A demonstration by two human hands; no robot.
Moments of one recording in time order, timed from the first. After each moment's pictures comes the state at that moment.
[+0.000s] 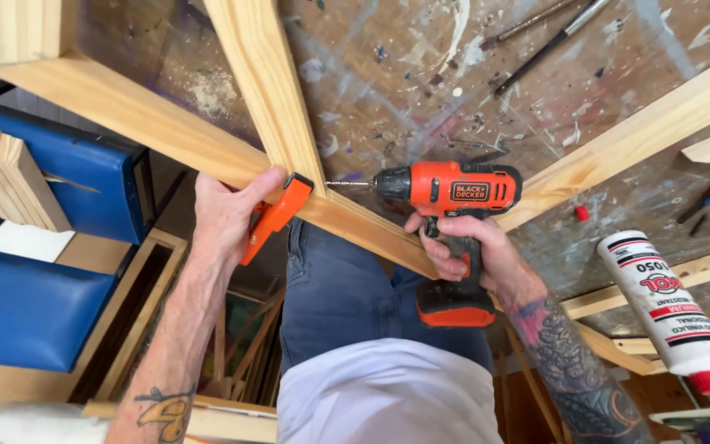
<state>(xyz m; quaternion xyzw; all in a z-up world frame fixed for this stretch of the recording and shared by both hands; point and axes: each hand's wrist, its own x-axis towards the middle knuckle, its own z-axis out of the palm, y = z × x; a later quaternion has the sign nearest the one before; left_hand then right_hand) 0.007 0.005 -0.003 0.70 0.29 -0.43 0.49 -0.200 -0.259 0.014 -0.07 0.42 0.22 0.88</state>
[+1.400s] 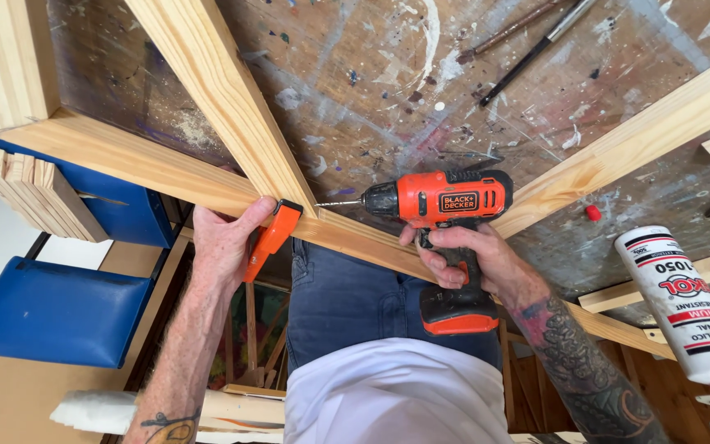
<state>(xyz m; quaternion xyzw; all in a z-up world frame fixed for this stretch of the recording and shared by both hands) 0.011 -0.003 0.009 0.71 0.30 -0.43 0.47 -0.205 -0.265 0.000 -0.03 0.40 0.22 0.89</state>
